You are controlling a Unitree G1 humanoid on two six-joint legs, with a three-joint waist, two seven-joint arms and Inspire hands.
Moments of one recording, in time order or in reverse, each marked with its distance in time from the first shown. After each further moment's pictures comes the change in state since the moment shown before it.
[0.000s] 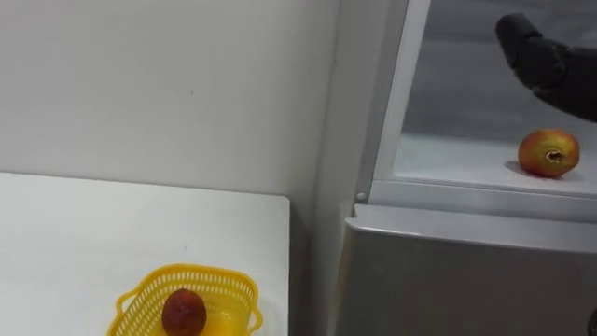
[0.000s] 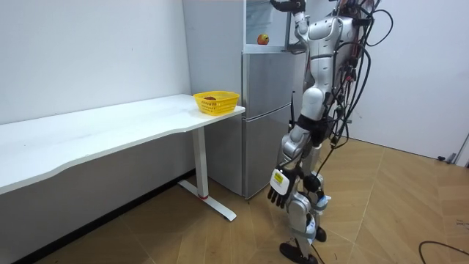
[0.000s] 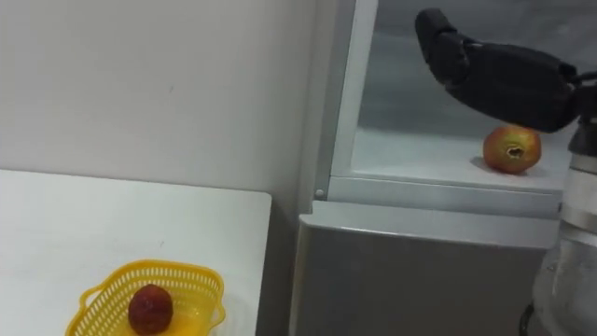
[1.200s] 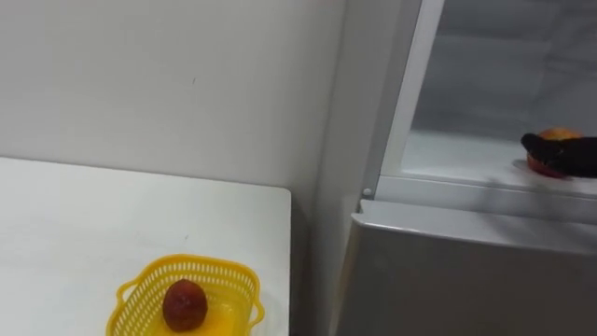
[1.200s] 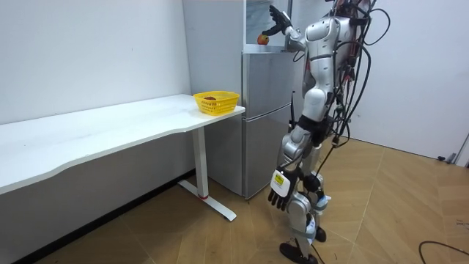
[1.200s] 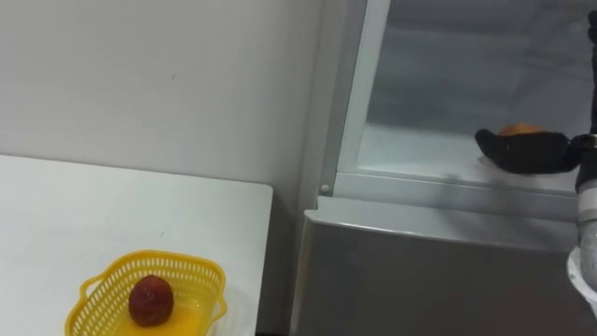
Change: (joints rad) left arm 0.046 0.022 0.004 -0.088 -0.003 0.045 0.005; right arm -0.080 -0.141 0.010 0.498 0.240 0.195 0.132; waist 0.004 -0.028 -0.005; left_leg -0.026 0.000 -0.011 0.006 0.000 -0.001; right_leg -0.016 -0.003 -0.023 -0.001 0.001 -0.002
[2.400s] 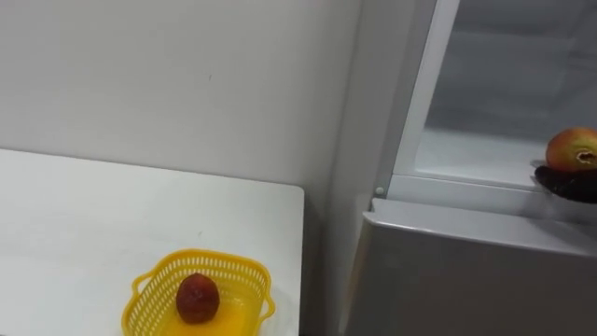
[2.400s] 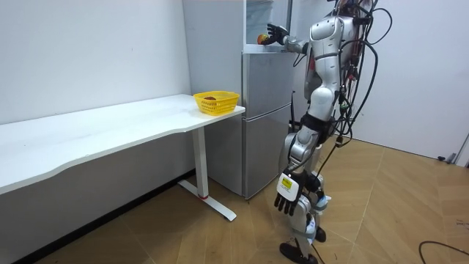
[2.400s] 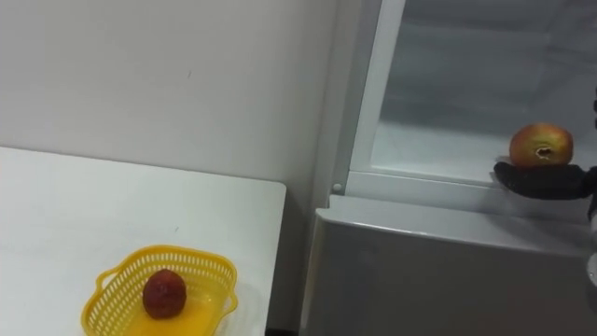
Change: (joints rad) left arm 0.016 0.002 0.038 0.007 0.000 0.016 0.000; right arm -0.082 -0.037 0.013 0.352 0.230 -0.006 0.074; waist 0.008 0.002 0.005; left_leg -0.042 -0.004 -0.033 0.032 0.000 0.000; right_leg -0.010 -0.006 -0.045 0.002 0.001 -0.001
